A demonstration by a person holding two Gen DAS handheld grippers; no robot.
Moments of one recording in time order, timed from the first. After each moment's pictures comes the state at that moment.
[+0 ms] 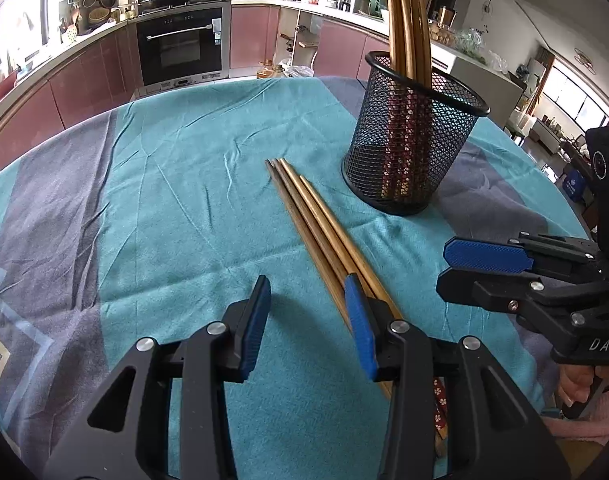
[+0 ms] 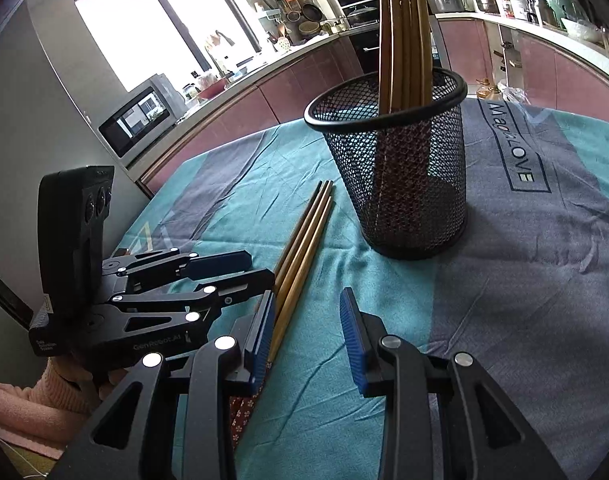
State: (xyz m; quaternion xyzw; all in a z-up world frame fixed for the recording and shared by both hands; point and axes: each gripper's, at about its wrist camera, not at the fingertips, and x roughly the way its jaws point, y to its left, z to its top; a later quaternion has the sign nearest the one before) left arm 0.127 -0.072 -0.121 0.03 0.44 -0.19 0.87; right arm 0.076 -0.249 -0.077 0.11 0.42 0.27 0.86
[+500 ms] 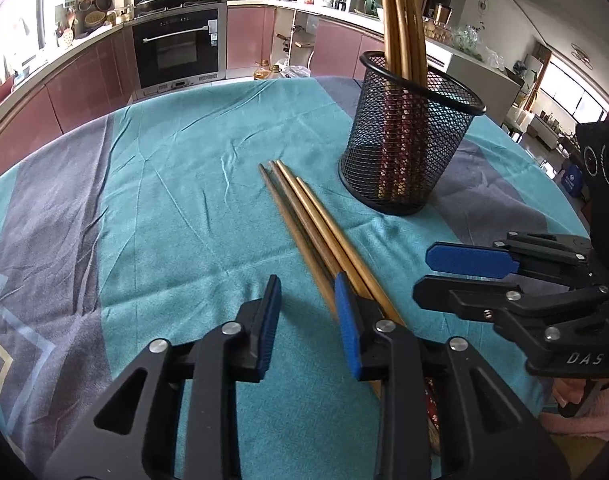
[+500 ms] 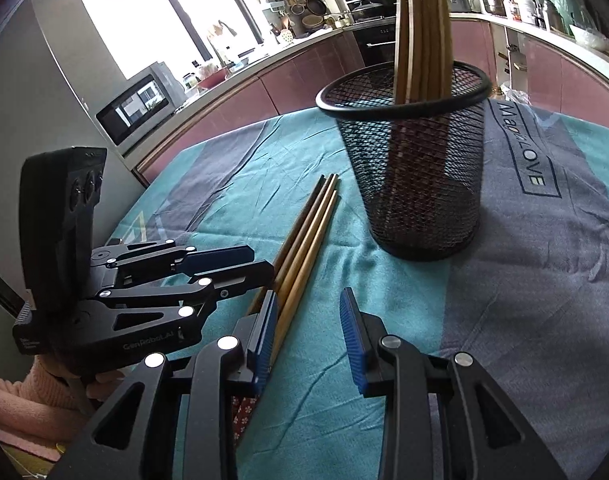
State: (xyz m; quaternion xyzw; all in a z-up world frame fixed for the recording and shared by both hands) left arm 0.126 -0.072 -0.121 0.04 0.44 -0.20 0.88; right arm 0.080 -0.232 -0.081 0.09 0.42 0.27 0.86
